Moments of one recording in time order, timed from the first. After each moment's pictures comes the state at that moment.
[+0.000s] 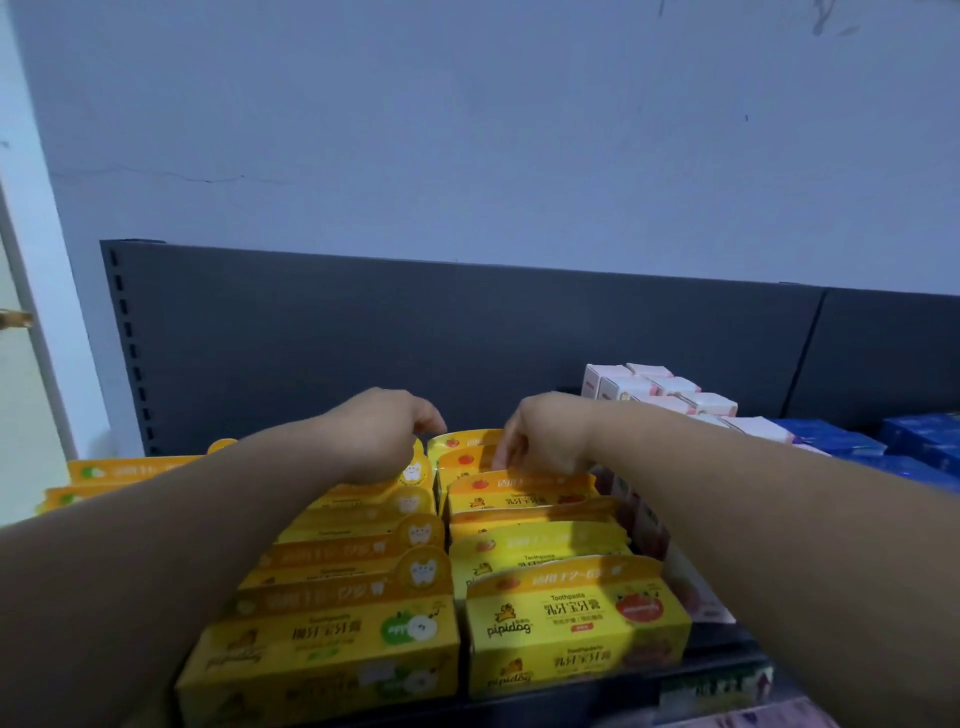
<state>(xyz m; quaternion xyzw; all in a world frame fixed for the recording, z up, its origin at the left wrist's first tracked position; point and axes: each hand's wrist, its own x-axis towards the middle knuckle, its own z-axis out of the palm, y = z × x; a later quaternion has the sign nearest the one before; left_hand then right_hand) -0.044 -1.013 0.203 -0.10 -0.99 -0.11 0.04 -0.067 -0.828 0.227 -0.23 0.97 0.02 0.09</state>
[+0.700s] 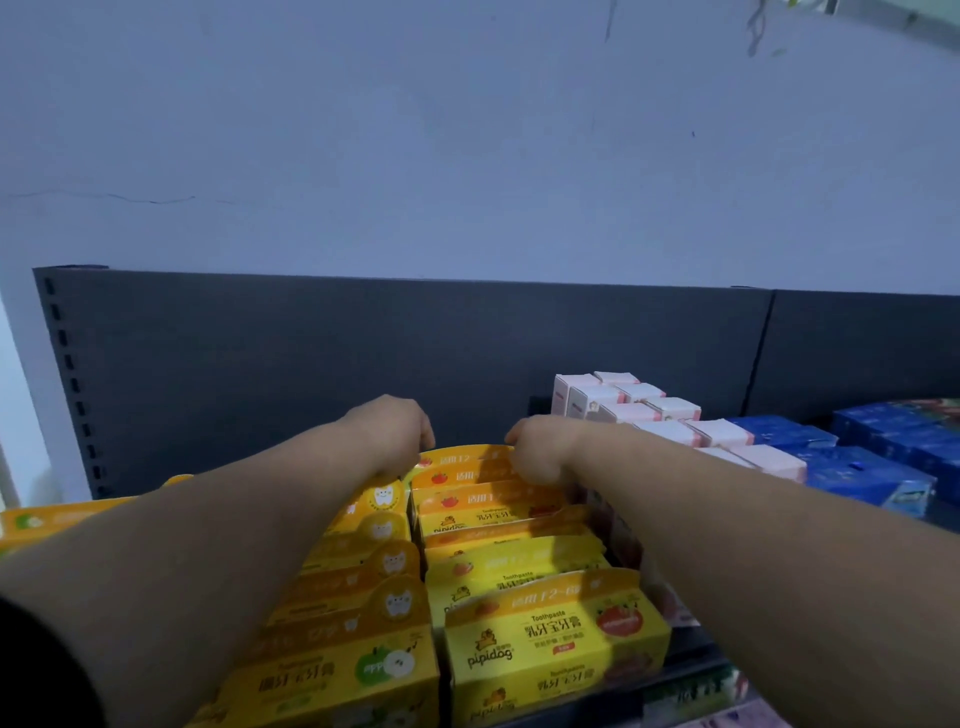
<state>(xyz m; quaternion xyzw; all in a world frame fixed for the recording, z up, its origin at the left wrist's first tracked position) -0.102 -0.988 0.197 -0.08 -1.00 -0.03 0.03 -0.067 -0.820 0.222 -0.08 0.99 -0.03 0.09</state>
